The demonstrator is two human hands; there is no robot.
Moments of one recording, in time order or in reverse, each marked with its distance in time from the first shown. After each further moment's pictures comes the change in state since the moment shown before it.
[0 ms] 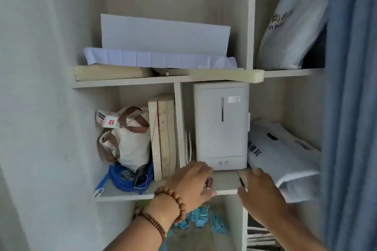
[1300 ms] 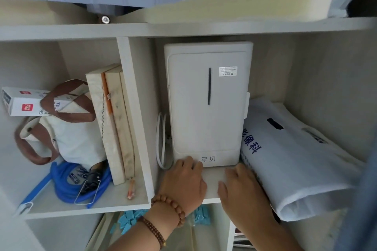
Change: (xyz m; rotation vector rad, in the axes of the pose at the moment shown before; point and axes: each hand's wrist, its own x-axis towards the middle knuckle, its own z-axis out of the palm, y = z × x) left_hand 0.114 -0.020 0.119 0.131 0.123 -0.128; right_hand 0.069 0.030 0.071 -0.238 -0.018 -0.003
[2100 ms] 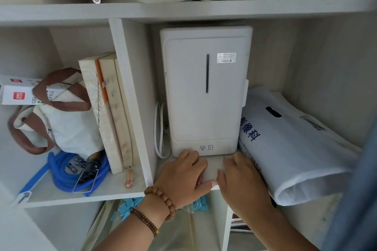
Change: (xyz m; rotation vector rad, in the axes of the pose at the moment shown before) left_hand -0.006 -0.011 0.012 -0.088 0.170 0.250; right_hand -0.003 0.000 -0.007 -0.036 0.110 -0.087
